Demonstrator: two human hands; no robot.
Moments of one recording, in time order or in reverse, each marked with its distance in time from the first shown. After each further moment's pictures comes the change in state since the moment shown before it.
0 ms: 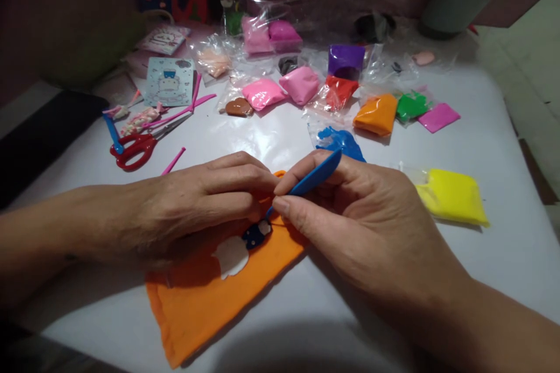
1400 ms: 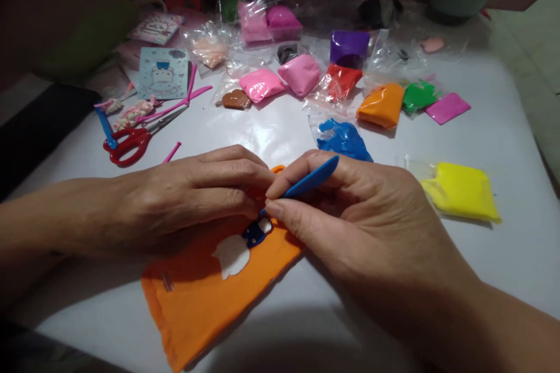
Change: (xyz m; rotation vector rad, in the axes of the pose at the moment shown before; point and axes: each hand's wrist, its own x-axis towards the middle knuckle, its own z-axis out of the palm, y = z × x) left_hand 0.004 0.003 -0.006 -0.062 -0.005 -0.047; right_hand 0.002 0.000 -0.002 -0.068 -0.037 -0.005
